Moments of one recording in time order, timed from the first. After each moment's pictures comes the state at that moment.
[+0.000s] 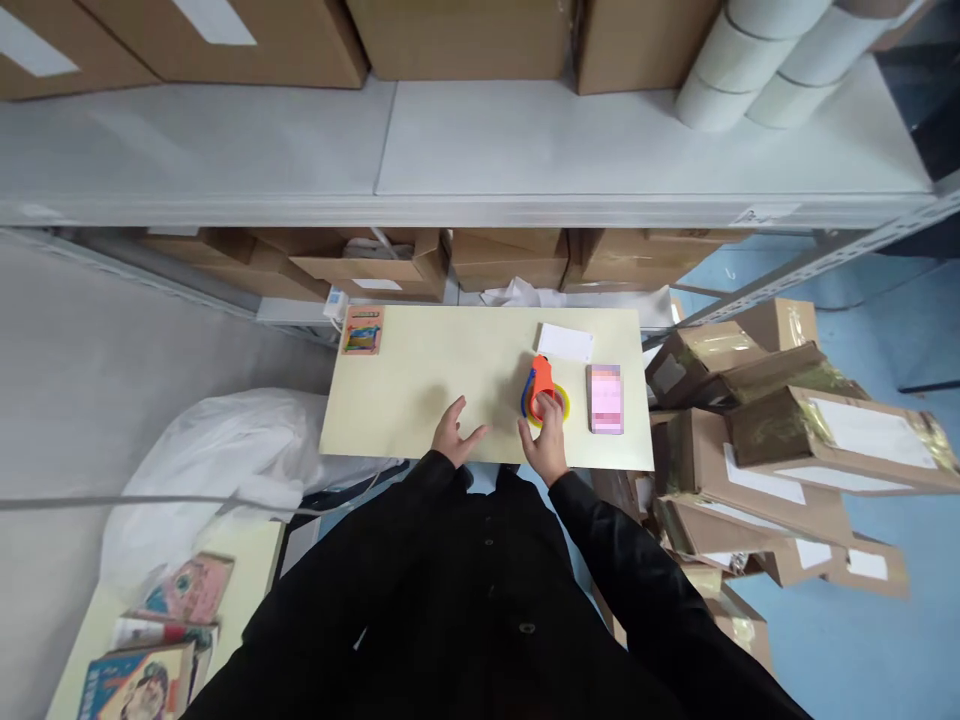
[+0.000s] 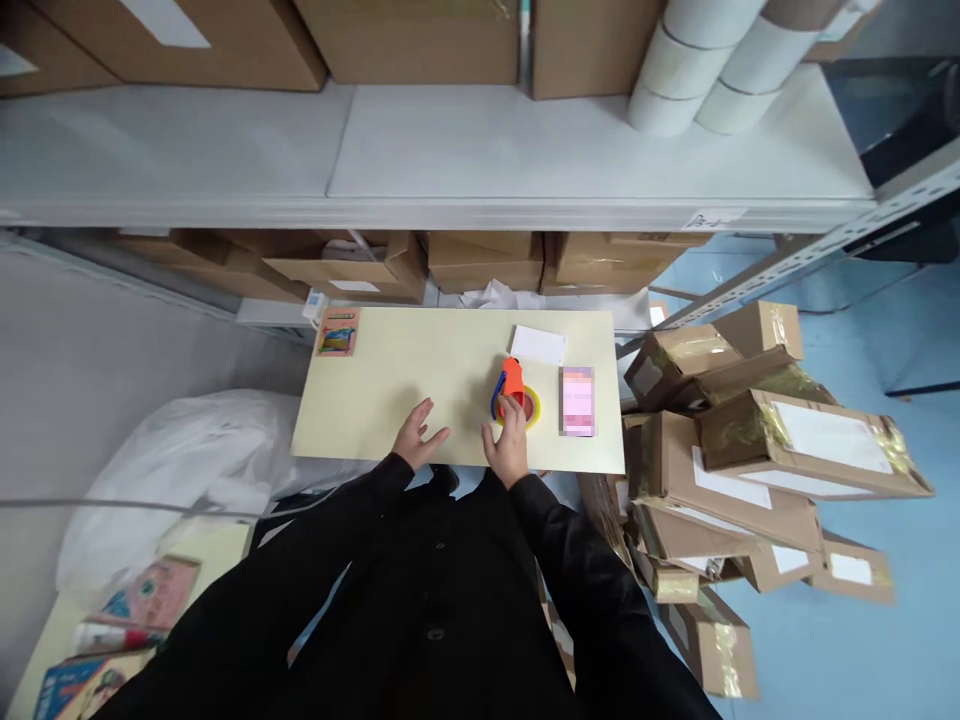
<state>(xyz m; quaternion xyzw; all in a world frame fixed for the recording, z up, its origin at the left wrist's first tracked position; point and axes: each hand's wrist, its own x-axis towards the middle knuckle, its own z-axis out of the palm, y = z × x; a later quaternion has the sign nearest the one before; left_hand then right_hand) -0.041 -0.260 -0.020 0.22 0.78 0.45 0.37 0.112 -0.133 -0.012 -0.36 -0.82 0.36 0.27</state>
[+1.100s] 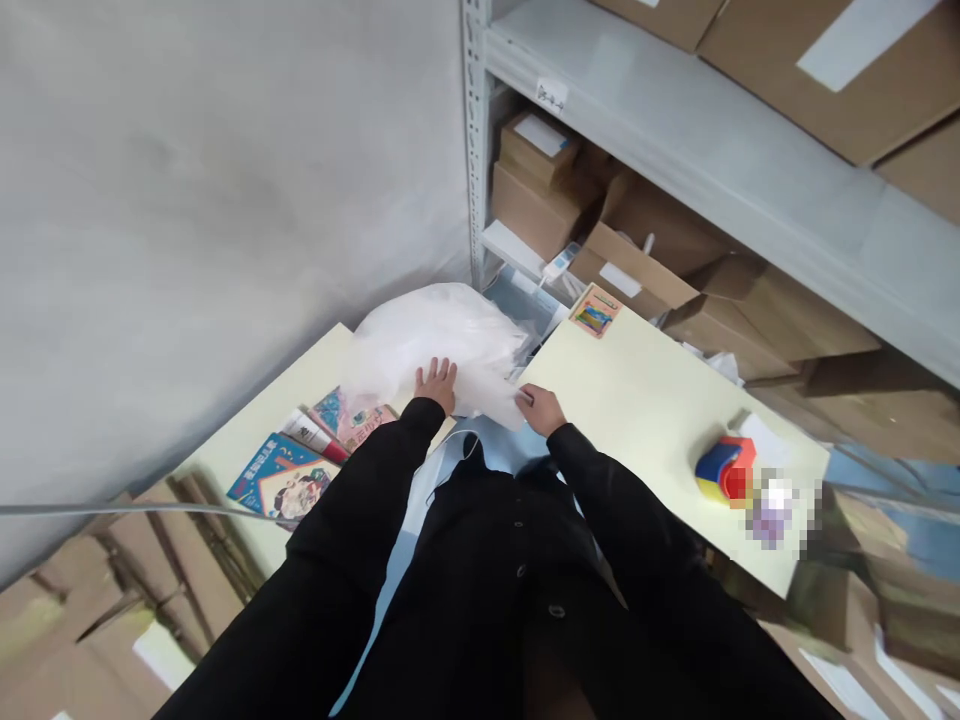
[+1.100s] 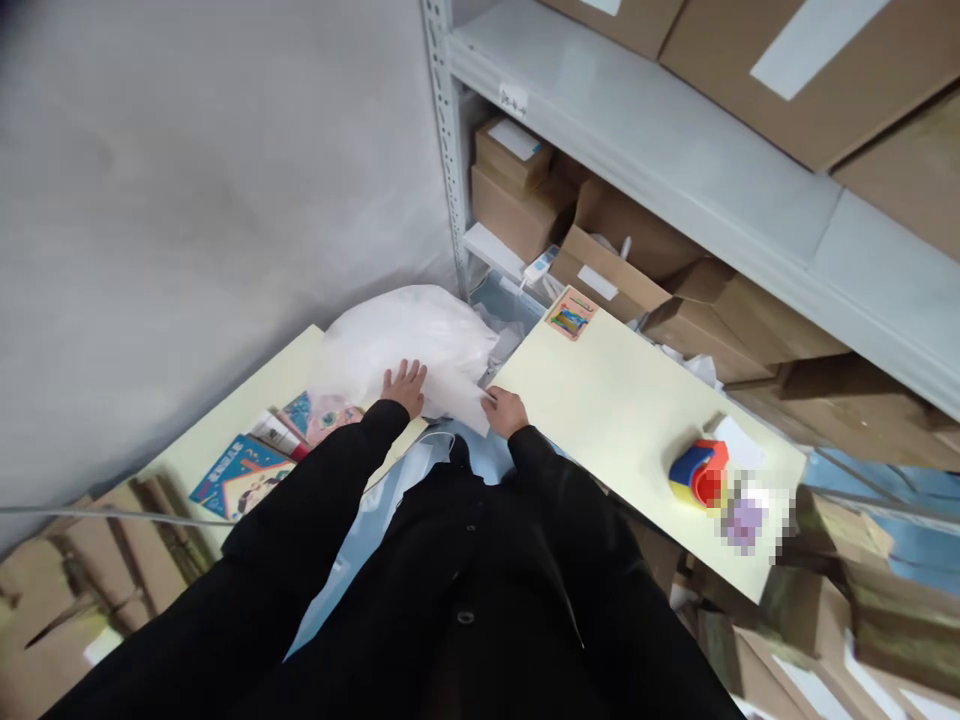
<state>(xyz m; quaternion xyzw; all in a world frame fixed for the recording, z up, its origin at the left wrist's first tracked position) -0.274 -0.648 -0.049 0.21 0.94 0.04 0.25 -0.186 -0.429 -0.005 -0.13 -0.92 0.35 -0.14</state>
